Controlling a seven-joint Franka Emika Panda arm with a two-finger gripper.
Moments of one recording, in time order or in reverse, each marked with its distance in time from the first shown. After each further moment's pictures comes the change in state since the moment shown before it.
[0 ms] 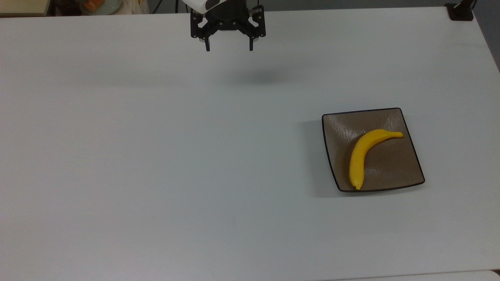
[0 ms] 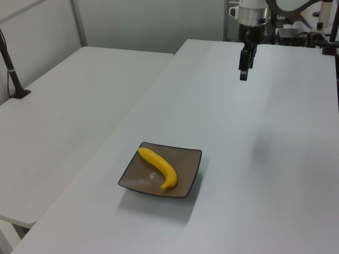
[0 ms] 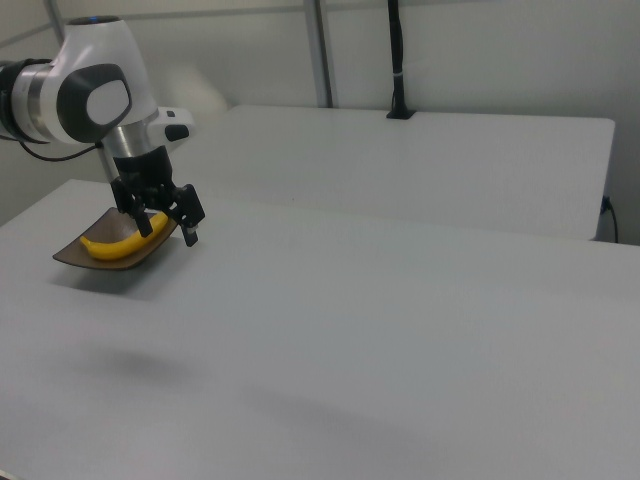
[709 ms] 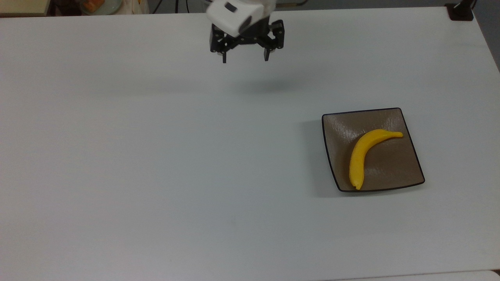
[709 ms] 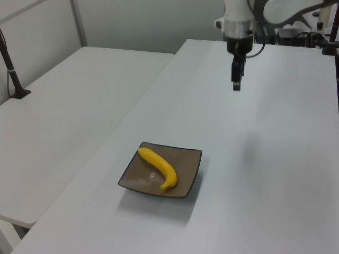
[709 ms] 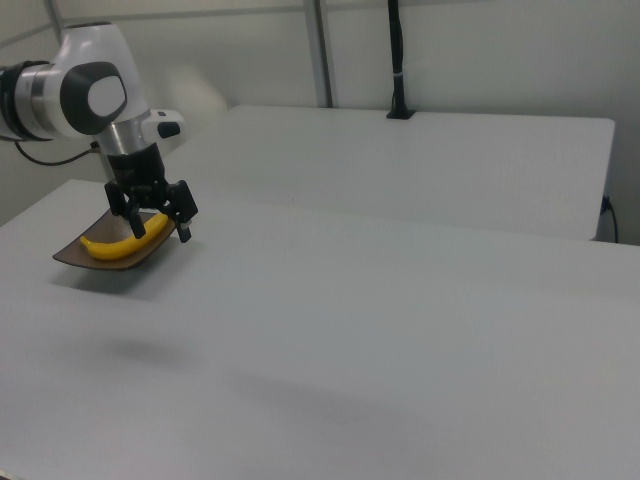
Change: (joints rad) arm 0.049 0.108 0.026 0.113 -0.062 -0.063 0.012
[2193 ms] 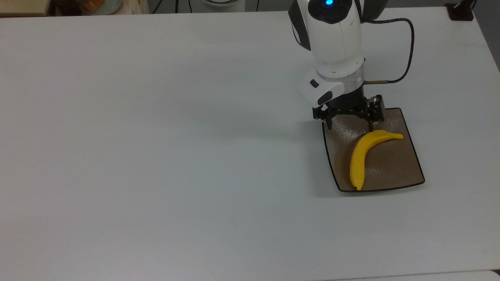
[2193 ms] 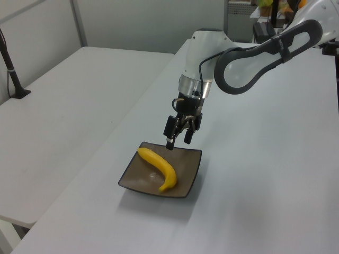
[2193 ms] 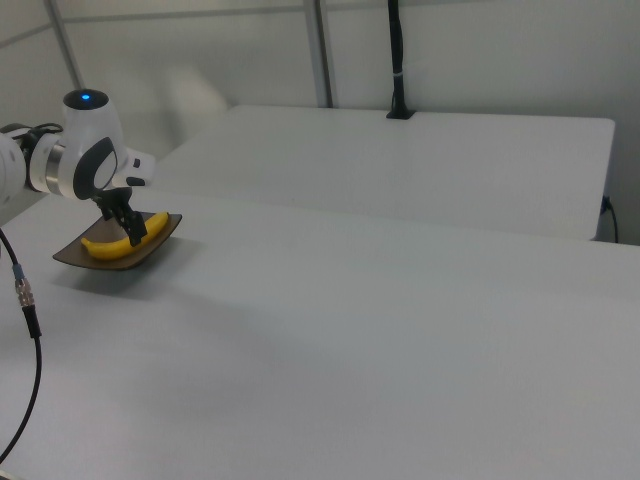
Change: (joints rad) arm 0.219 0.438 0.033 0.243 0.277 0.509 0.451
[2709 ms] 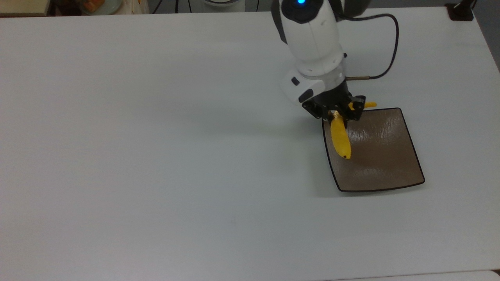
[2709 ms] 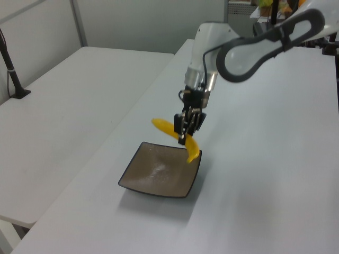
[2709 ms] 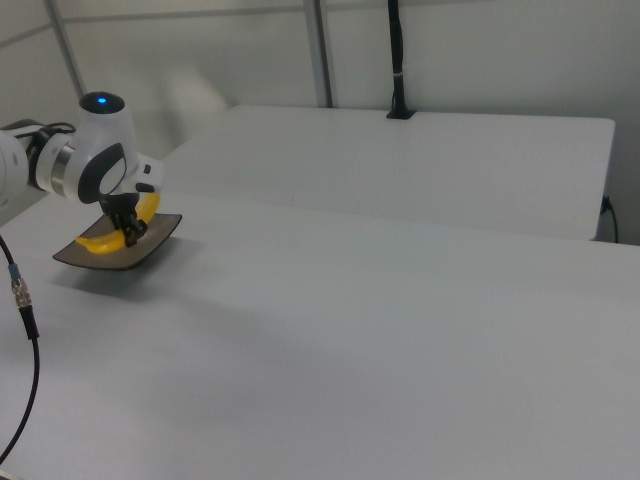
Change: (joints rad) arm -0.034 -0.047 -0.005 -0.071 0.099 -0.009 -0.072
